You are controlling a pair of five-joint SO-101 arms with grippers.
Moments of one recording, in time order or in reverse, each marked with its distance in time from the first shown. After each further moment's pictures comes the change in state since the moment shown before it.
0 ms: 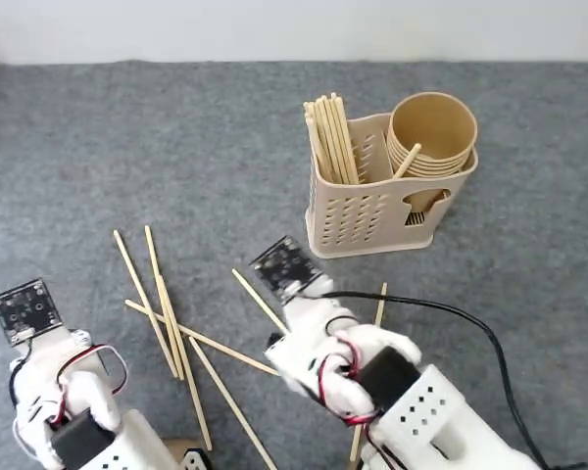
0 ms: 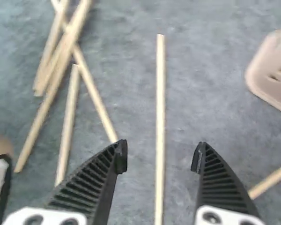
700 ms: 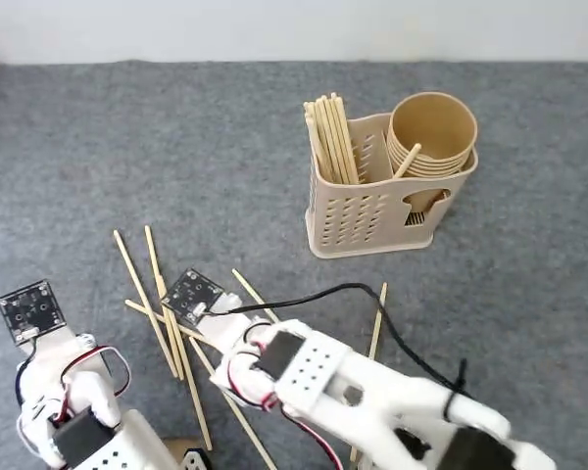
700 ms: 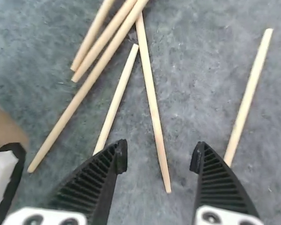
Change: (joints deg) left arm 0.2 0.0 3.0 0.0 0.0; right arm -11.1 39.2 -9.0 -16.6 -0.1
